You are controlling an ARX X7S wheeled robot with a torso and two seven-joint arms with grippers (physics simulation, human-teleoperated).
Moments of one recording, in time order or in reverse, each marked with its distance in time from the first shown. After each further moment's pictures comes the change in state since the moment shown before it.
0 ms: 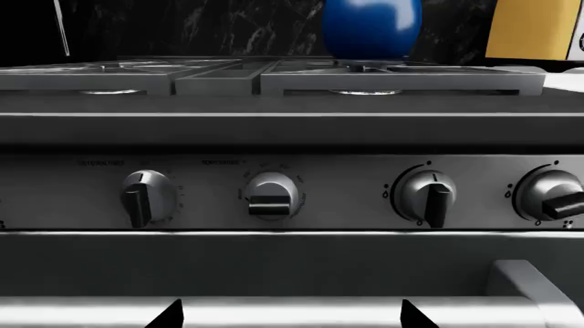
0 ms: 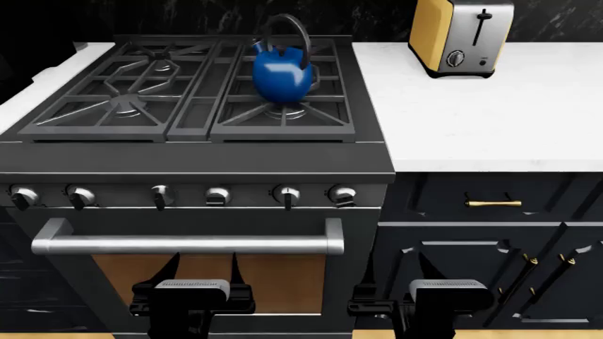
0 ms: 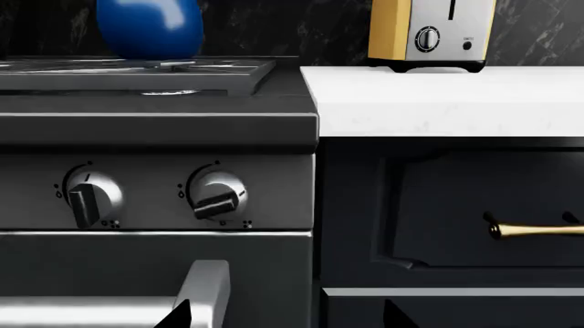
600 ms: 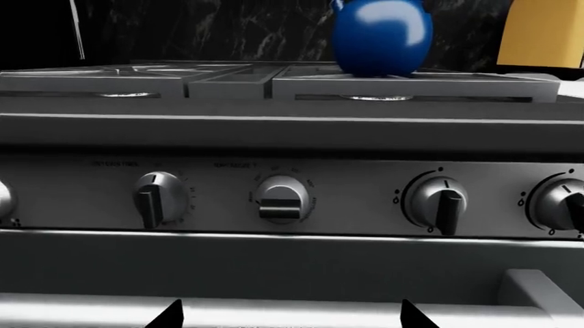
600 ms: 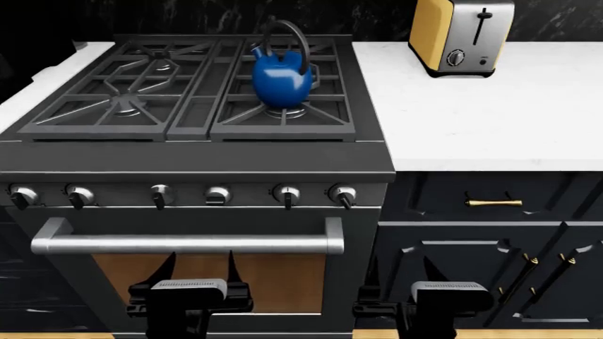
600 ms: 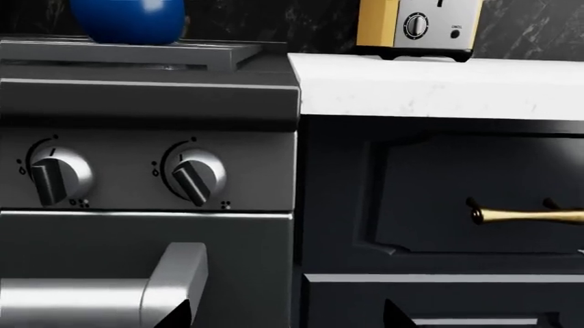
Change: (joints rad) left arm -0.002 -0.055 0.065 -0.009 -0.061 0.026 -0.091; right arm 0.024 0.063 -0.050 0.094 0.036 -0.049 0.076
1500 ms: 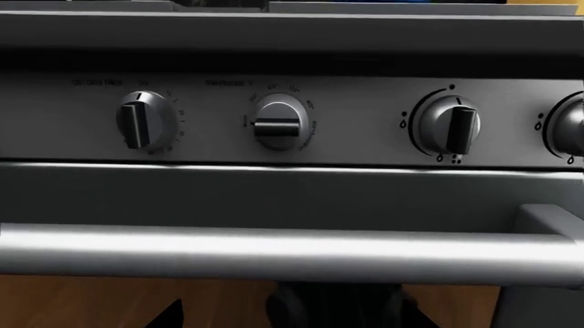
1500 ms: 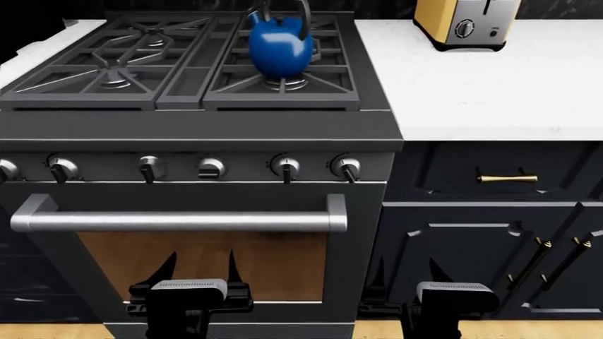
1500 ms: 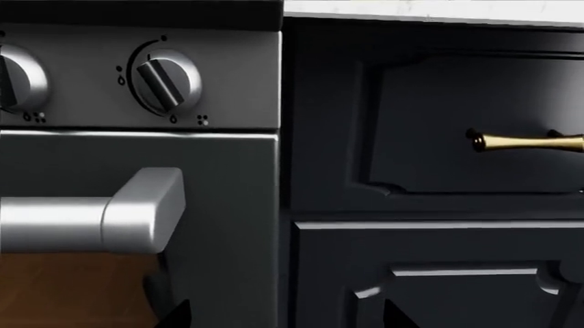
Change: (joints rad) left arm -0.005 -0.054 0.065 -0.005 -0.057 0.013 -0.056; right arm 0.005 0.052 -0.042 0.012 0.055 0.002 0.061
